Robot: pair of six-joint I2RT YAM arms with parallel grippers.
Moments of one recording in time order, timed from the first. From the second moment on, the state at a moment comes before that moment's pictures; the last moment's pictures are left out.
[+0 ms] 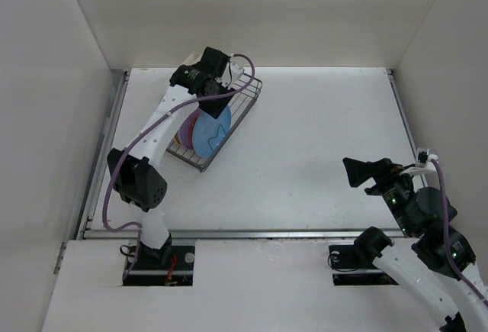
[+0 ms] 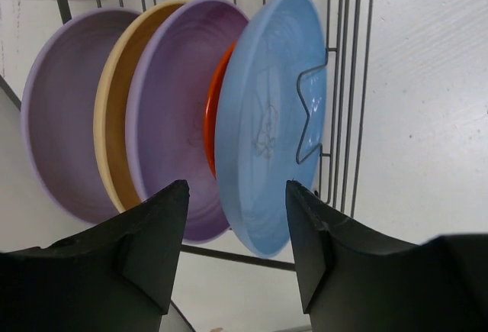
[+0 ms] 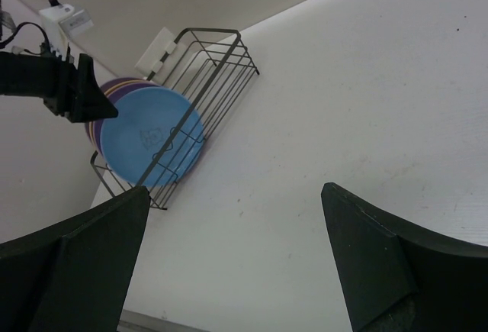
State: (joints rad) left arm -0.48 1.79 1.92 -1.12 -0.19 0.25; right arm 0.63 0.21 0.77 -0.62 0.39 0.63
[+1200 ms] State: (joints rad) left arm -0.48 1.68 2.00 -1.10 -0.34 0.23; right arm 0.63 0.19 0.77 -0.62 0.39 0.63
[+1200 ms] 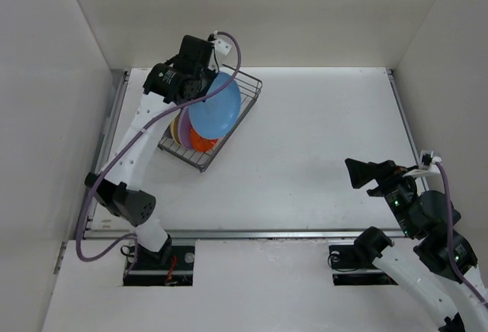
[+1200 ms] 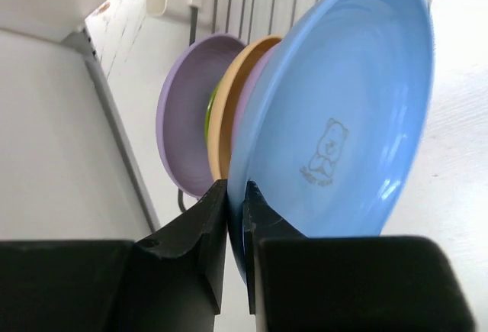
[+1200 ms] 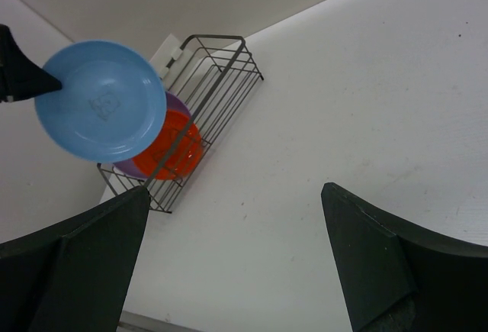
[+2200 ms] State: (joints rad) left arm -0.73 2.14 1.91 -1.03 0.49 0.16; right arm 0.63 0.01 0.77 -0.62 0.46 0.65
